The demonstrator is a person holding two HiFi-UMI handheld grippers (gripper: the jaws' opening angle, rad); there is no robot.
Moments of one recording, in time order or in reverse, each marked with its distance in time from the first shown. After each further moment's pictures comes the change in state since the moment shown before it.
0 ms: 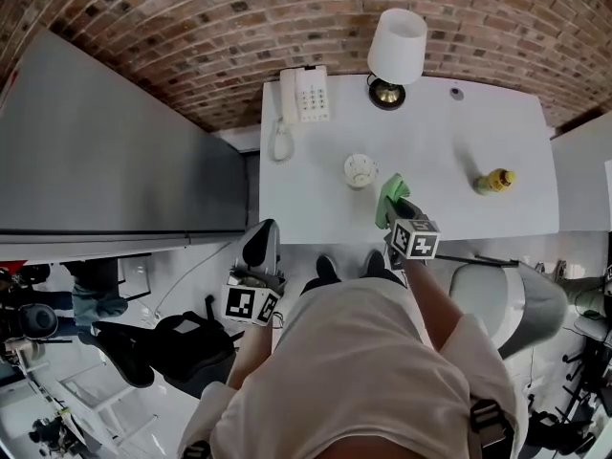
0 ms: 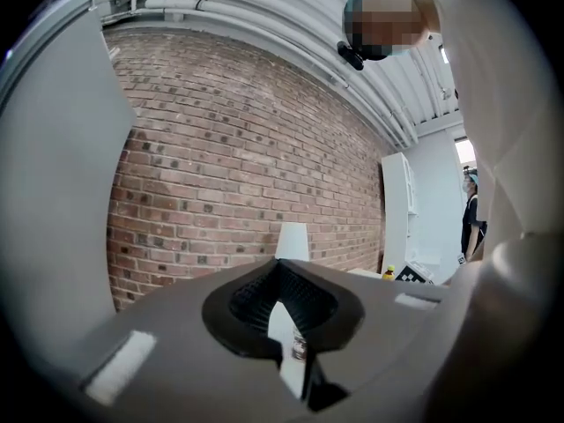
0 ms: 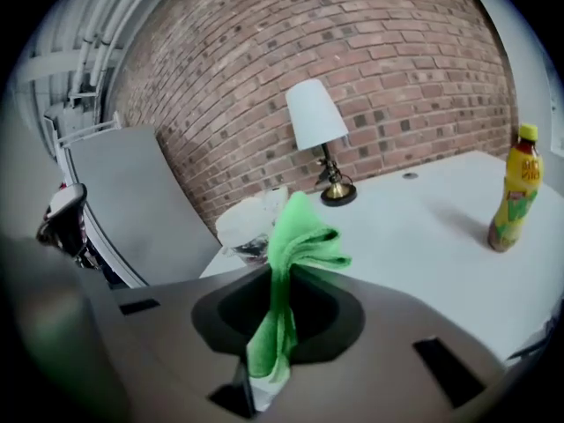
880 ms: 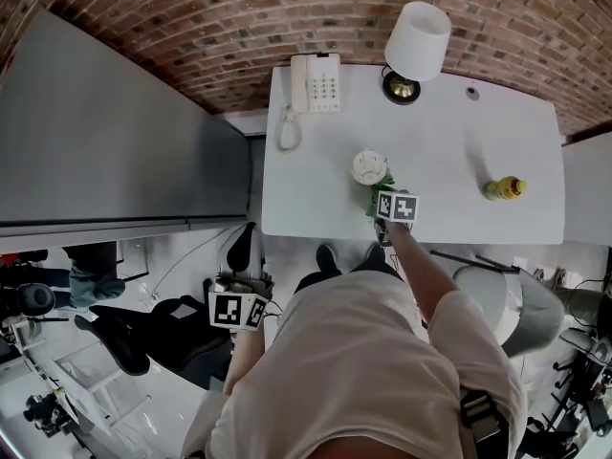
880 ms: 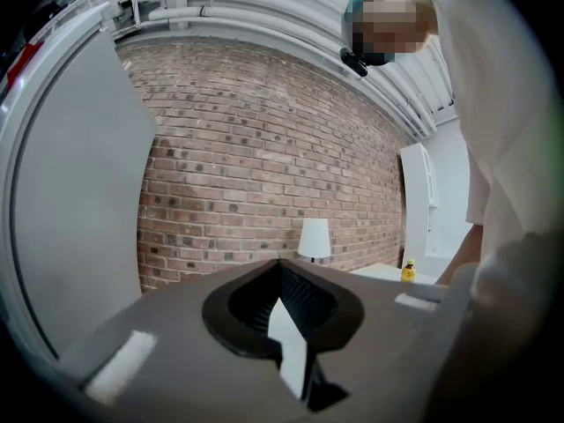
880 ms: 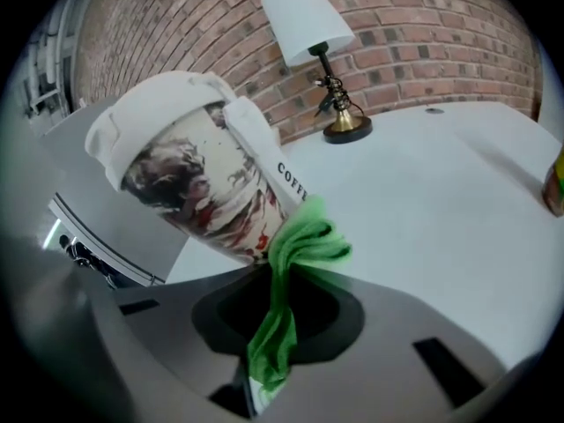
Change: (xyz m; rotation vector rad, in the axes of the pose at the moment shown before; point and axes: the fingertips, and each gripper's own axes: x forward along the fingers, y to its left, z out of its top) left arm -0.028 0.037 -0.002 0.006 0.030 0.138; right arm 0.114 -0.010 -0.062 0.071 0.283 0.013
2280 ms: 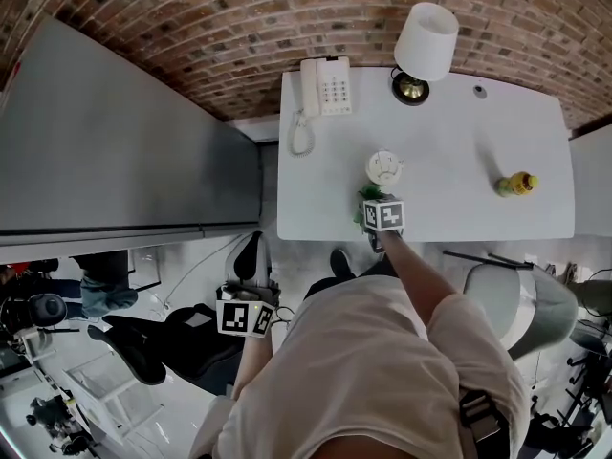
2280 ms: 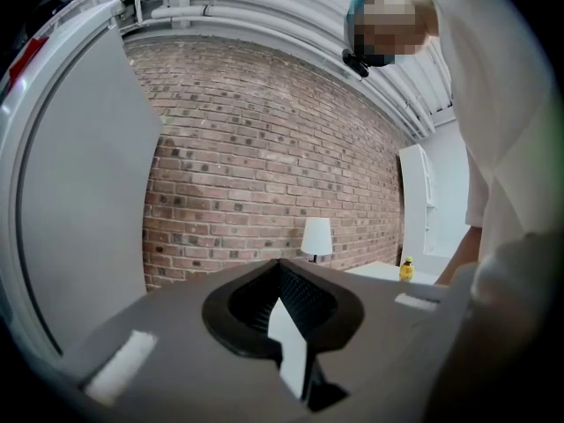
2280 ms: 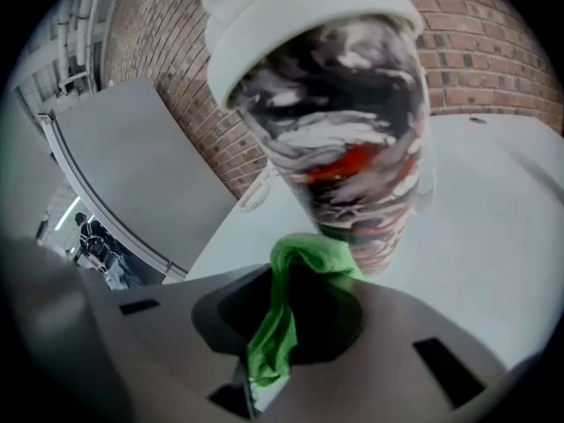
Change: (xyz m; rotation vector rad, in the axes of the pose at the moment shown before) left arm -0.021 0.027 -0.005 -0.003 0.008 -0.011; right arm 0.027 0.087 -0.018 -0.125 0.007 0.093
